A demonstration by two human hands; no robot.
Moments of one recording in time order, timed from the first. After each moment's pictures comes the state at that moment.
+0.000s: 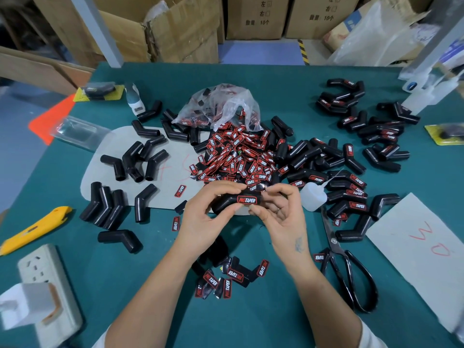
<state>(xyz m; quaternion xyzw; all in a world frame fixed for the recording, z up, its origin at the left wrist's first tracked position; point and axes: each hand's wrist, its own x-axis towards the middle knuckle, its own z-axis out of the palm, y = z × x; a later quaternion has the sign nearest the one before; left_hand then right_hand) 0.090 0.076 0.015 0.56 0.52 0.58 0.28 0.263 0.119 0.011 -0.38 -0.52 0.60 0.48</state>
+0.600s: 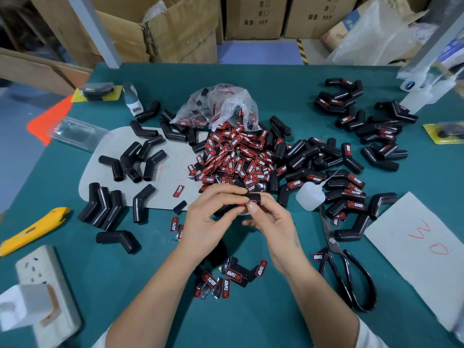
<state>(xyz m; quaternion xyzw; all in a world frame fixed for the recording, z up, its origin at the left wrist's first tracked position) 0.099 0.075 0.014 0.60 0.54 0.55 0.22 0.258 0.115 0.009 -0.36 -0.50 0.68 0.41</state>
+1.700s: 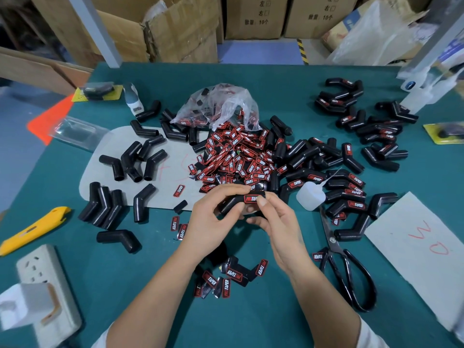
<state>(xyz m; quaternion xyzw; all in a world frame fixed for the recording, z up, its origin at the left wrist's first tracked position) 0.101 0.077 0.011 0.54 0.57 0.52 0.32 0.260 0.119 0.011 -0.39 -0.46 0.69 0.40</state>
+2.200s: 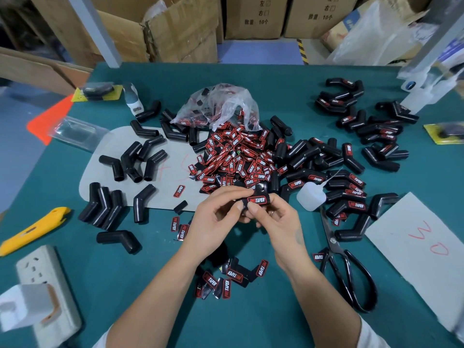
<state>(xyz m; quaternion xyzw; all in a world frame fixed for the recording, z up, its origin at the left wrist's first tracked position) 0.107 0.075 0.016 0.49 0.55 0.54 0.41 0.262 0.118 0.005 -0.42 -0.48 0.66 0.41</state>
